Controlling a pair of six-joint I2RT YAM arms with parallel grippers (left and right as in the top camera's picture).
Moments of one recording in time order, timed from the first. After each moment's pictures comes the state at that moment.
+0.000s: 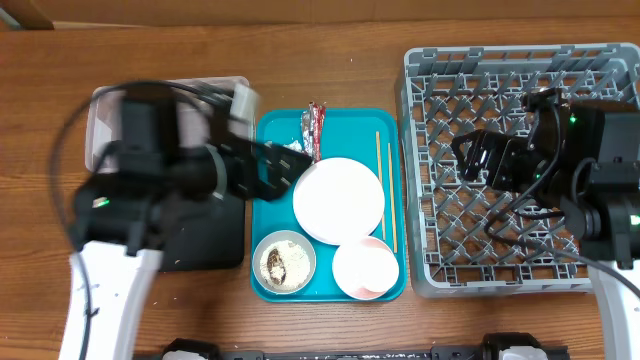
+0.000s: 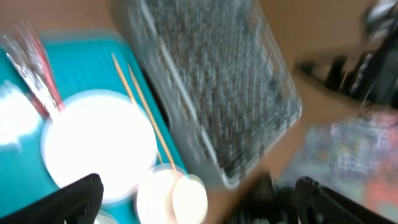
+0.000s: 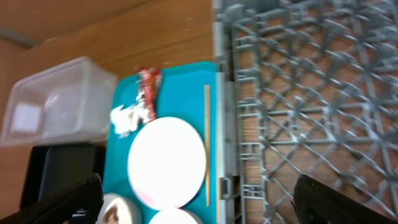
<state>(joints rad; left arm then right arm) -0.19 1.23 1.39 -0.99 0.75 -0.22 0.01 1.14 1.36 -1.06 -0.32 0.27</state>
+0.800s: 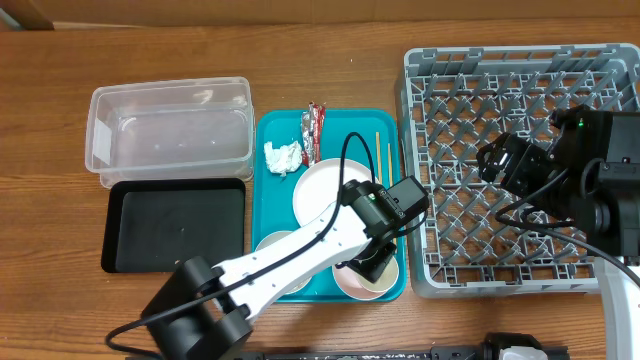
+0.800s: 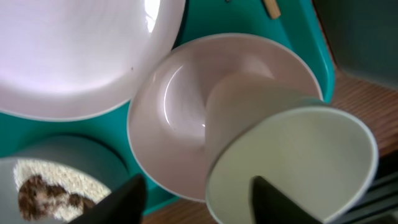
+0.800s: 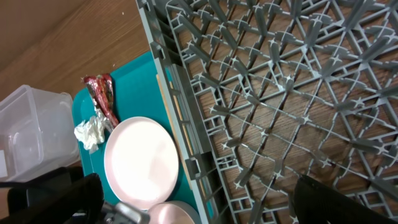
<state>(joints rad) -0.96 1.81 1.39 -1.16 0.02 -0.40 -0.06 1.14 1.36 -1.19 -0.21 0.43</state>
